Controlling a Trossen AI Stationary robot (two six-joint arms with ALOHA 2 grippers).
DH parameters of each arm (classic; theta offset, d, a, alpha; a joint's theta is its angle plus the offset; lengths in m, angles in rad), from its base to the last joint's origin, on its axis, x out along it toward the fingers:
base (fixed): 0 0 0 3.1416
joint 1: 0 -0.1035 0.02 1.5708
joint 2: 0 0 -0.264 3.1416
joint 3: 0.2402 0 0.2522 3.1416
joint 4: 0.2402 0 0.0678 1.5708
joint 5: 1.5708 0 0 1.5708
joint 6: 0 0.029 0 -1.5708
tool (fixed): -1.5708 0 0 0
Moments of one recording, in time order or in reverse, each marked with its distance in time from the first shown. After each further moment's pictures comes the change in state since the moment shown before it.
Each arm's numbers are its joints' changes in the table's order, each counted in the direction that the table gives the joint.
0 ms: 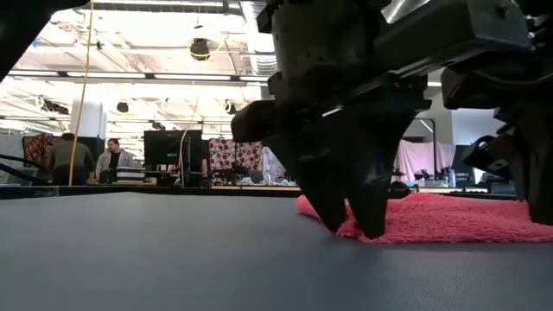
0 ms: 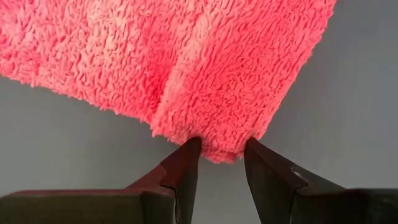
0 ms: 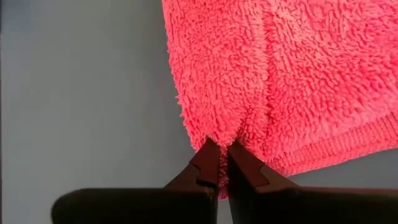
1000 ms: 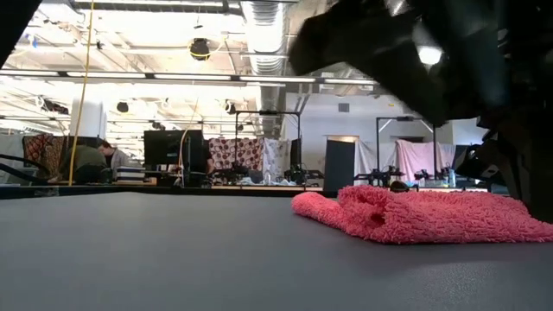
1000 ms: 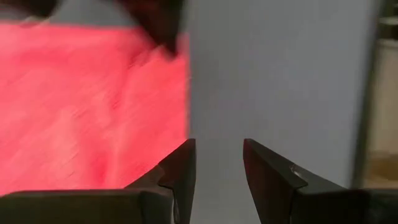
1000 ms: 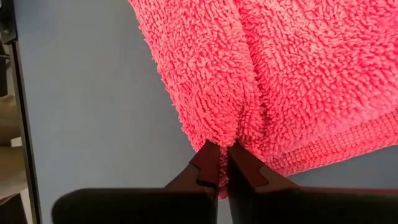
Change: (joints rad) left arm 0.058 -0.048 0.103 -0.239 0.145 0.273; right arm 0.096 0.001 0.020 0.019 0.176 -0.007
